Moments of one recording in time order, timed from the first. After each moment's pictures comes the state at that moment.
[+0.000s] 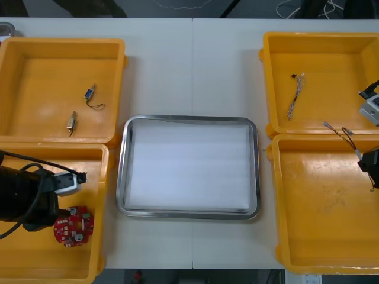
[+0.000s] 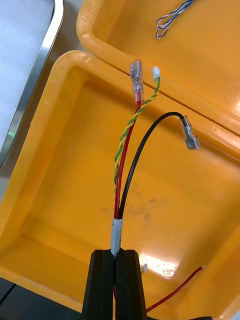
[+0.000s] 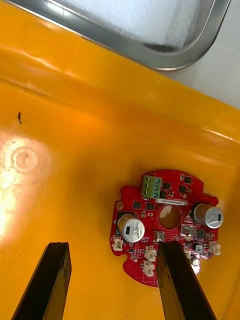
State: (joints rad) right arm -0.15 -0.88 -0.29 -2.44 -1.07 1.92 1.44; left arm 0.06 1.22 -0.24 -2.12 1.15 1.08 -2.27
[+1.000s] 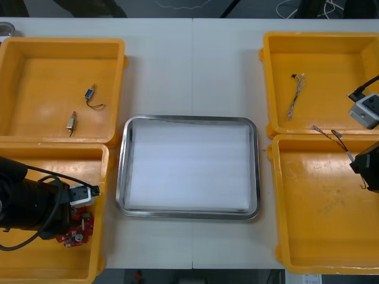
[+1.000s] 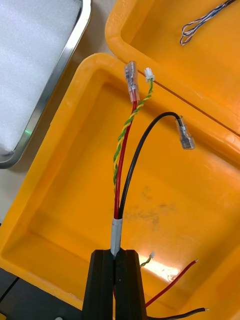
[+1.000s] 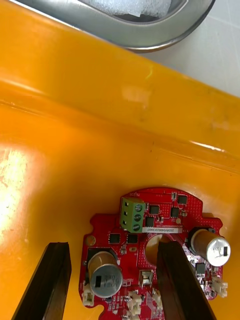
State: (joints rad) right arm -0.17 -0.89 -0.25 -2.45 -1.10 1.92 1.44; left arm -0.02 1.20 -0.44 -2.06 1.07 1.00 -2.25
